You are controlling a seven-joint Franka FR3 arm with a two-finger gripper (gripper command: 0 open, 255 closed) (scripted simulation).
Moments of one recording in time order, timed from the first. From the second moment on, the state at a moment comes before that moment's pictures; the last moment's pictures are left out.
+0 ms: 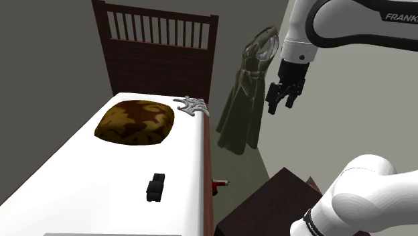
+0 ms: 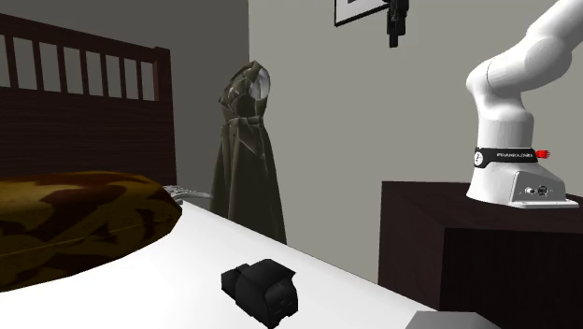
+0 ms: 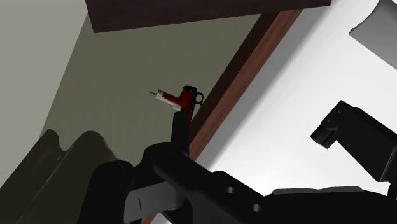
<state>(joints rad) 0.02 -0.80 0.02 -2.38 -0.01 1.52 0.13</state>
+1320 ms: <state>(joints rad) 0.04 -0.41 0.32 -2.51 0.15 2.06 0.57</state>
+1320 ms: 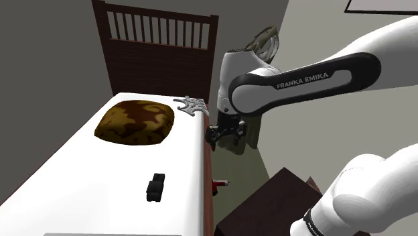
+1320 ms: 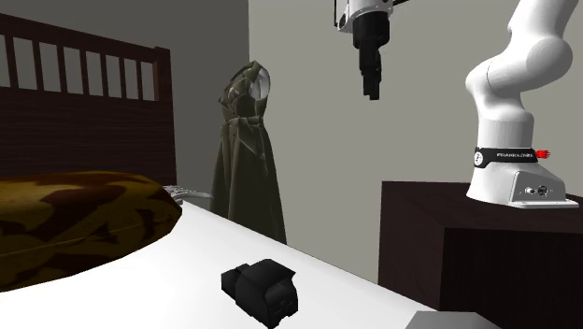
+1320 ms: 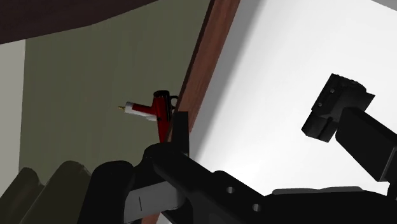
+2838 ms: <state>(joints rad) 0.19 0.55 0.34 -1.97 -0.23 2.46 1.24</state>
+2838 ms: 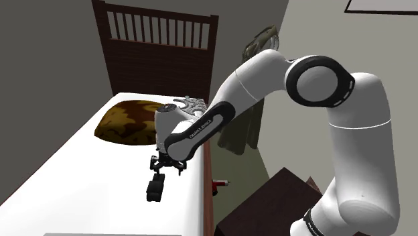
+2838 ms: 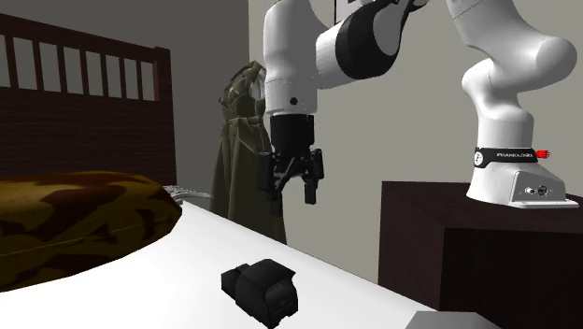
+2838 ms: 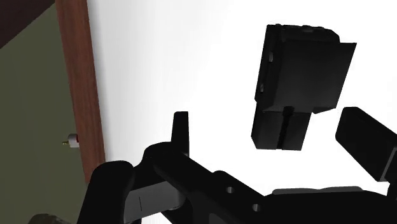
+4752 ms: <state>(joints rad) 0.30 0.93 0.25 -1.59 -0.27 2.46 1.34</state>
